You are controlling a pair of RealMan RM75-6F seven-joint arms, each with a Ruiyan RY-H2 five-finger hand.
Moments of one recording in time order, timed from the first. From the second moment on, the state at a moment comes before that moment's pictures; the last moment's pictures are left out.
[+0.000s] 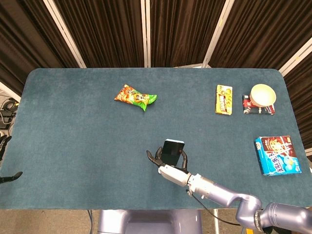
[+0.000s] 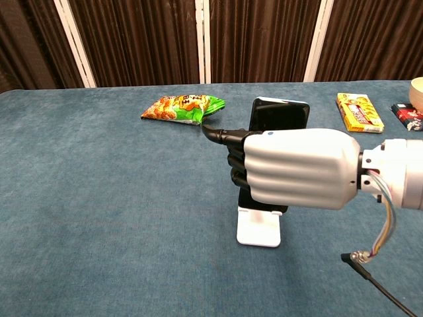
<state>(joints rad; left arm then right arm) -0.09 -1.02 -0.05 -1.66 1.33 1.35 -0.04 0.71 -1.40 0.14 -1.67 -1.85 0.74 -1.65</state>
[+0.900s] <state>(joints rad) -0.09 -1.02 -0.05 -1.66 1.34 1.35 -0.03 0.70 -1.41 0.12 -1.66 -1.88 0.82 -1.61</state>
